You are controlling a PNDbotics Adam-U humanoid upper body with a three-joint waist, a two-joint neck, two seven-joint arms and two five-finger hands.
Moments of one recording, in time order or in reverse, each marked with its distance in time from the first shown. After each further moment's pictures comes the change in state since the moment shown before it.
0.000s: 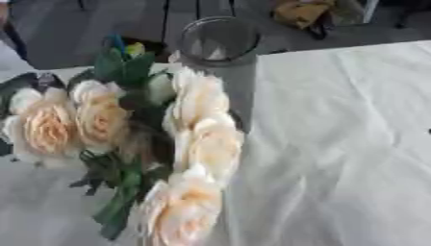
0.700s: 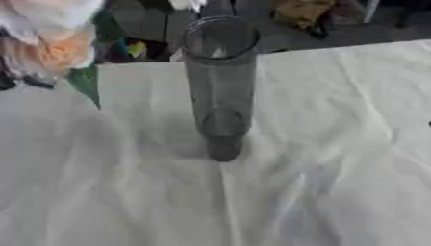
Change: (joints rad) left arm -0.053 0.018 0.084 -0.084 0.382 0.216 0.116; right arm 0.017 -0.012 -0.004 0.000 -0.003 0.001 -0.003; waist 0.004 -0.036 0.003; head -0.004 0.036
